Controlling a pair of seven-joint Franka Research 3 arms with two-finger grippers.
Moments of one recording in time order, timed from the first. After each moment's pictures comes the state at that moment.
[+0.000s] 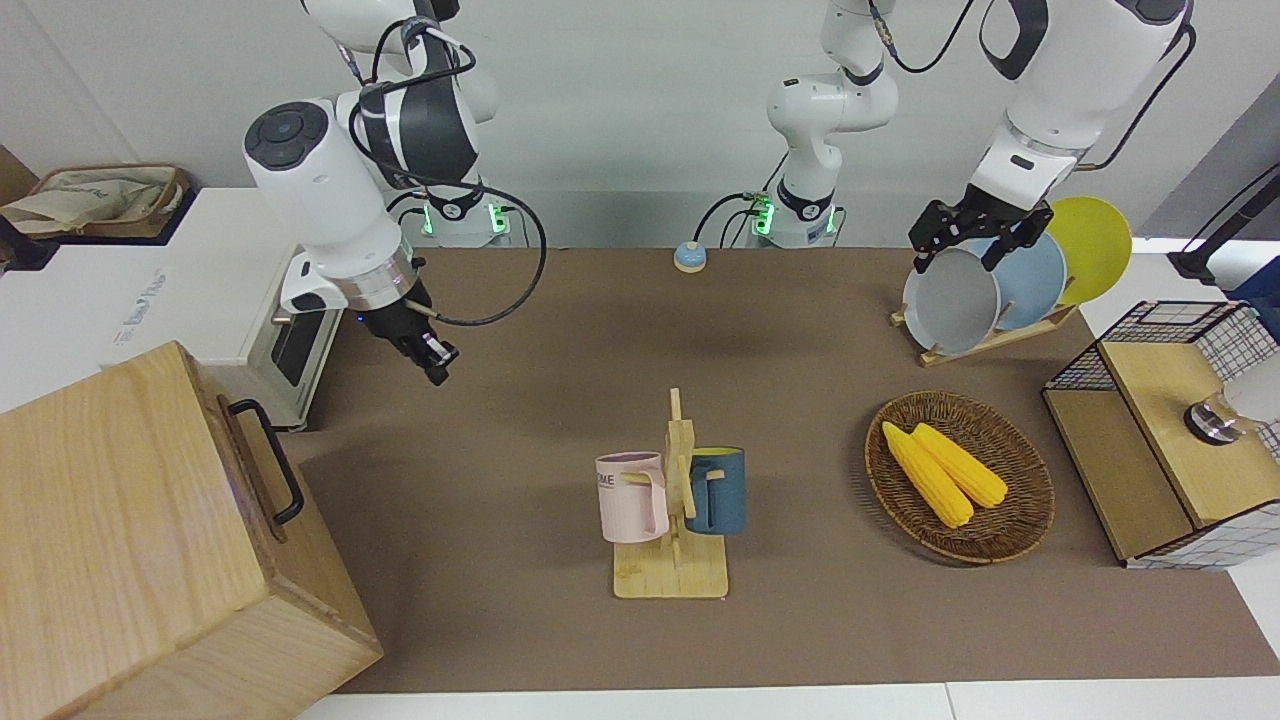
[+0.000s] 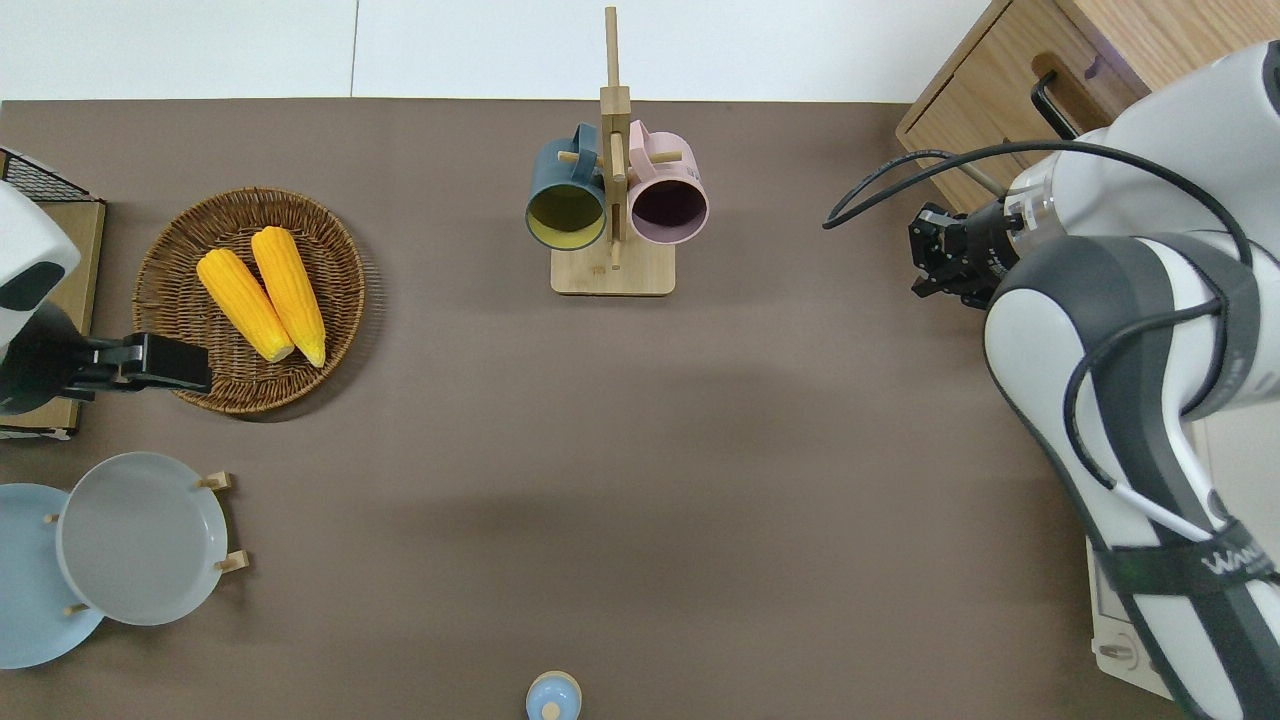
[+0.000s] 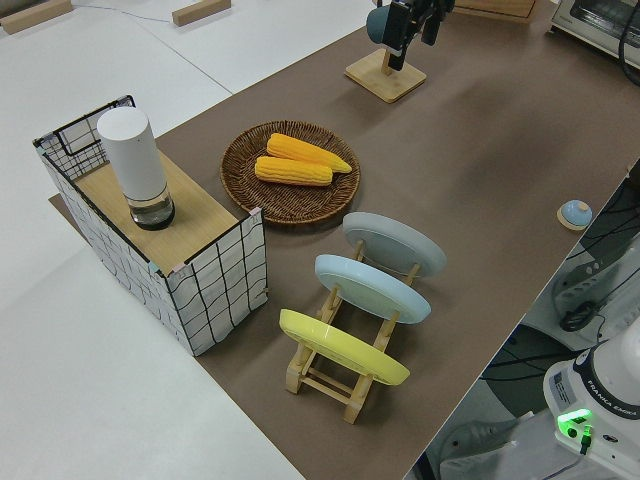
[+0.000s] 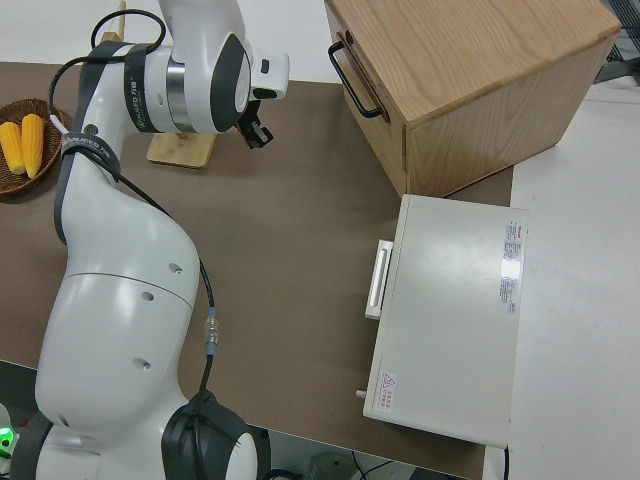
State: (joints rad) left arm 0.06 -0.01 -0.09 -1.60 -0.02 1.57 -0.04; right arm 0.18 0.26 -0.06 -1.47 0.13 1.76 0.76
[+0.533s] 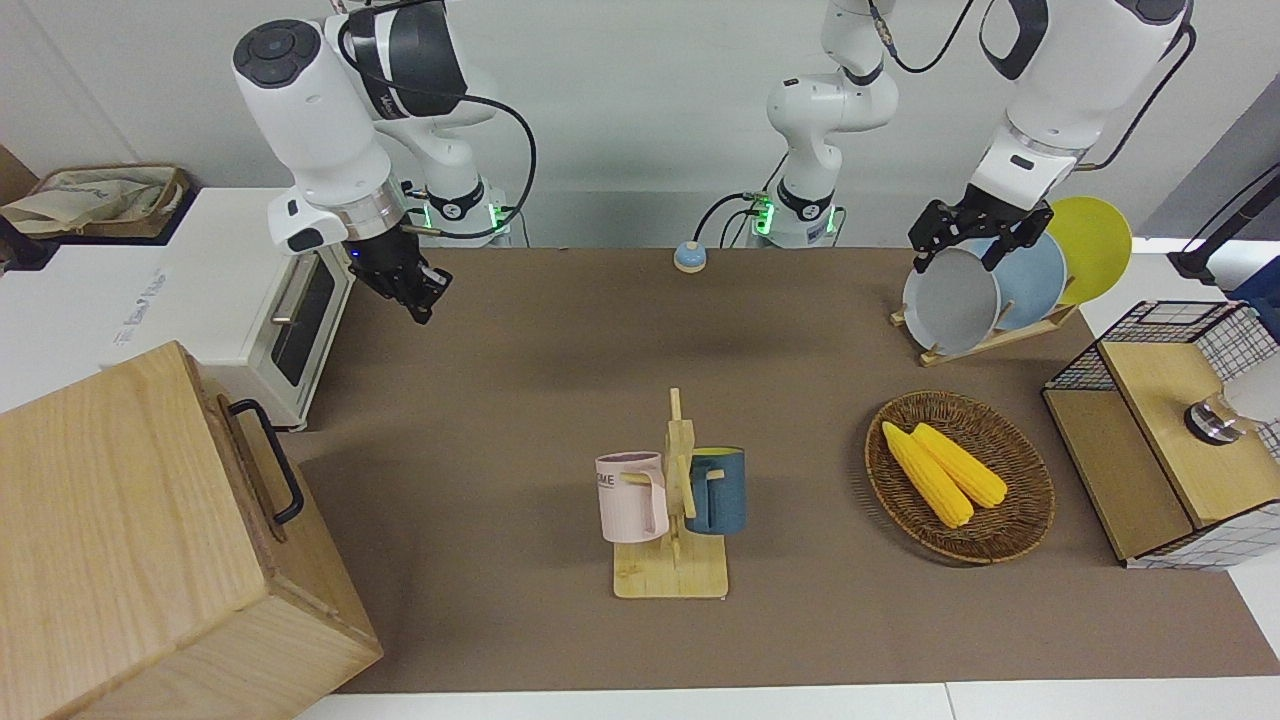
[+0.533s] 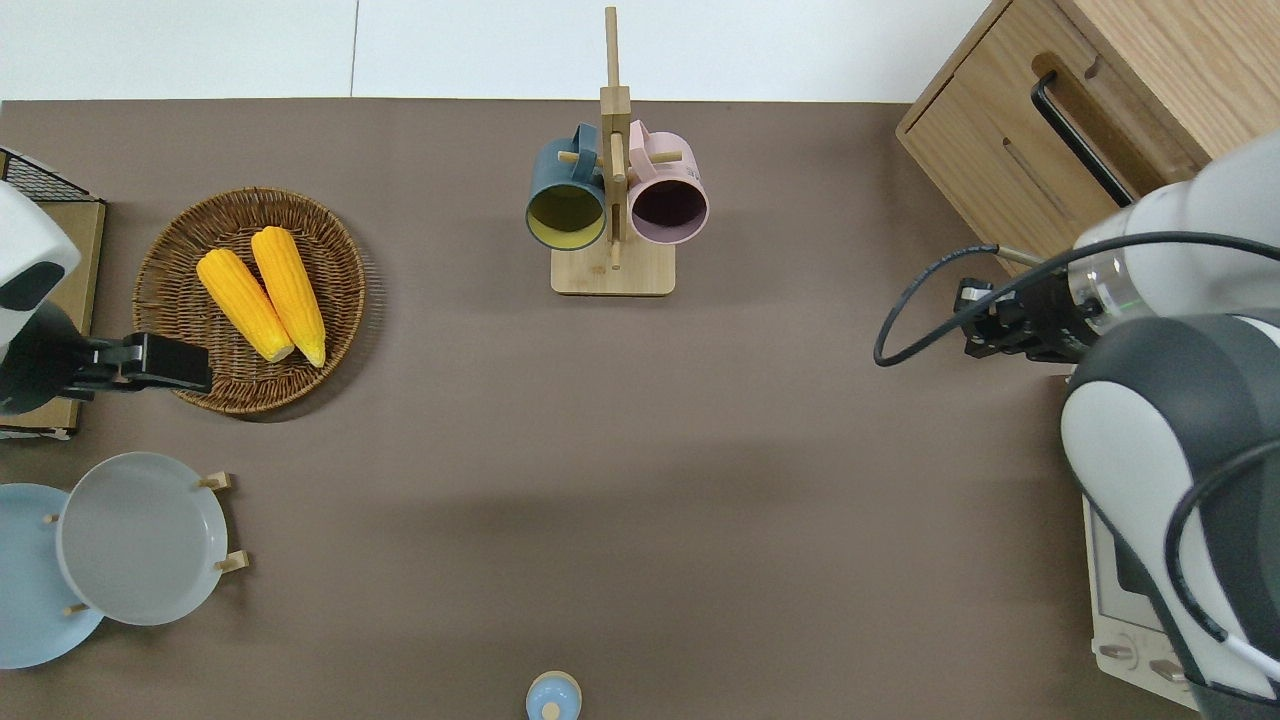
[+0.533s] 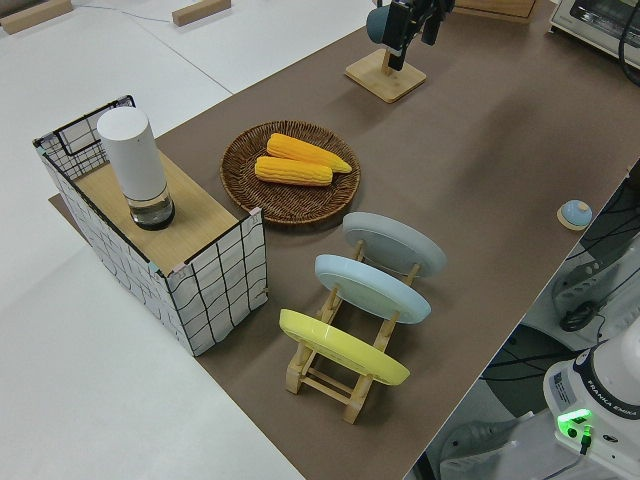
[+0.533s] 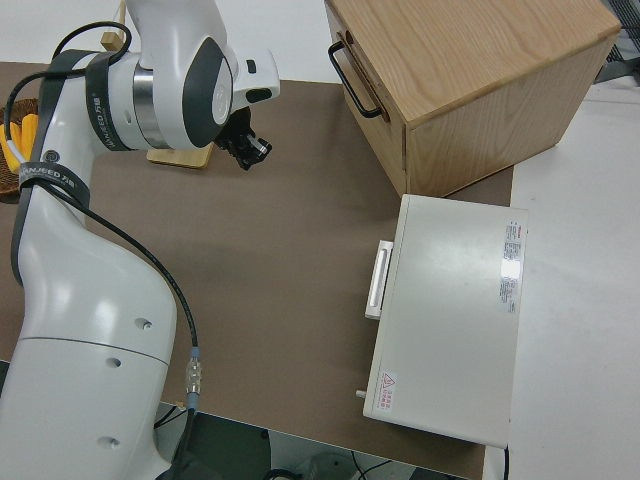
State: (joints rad) left arm 0.06 -0.01 -0.09 -1.60 -0.02 1.57 -0.04; right arm 0.20 0.10 -0.09 -1.59 0.06 1.65 0.46
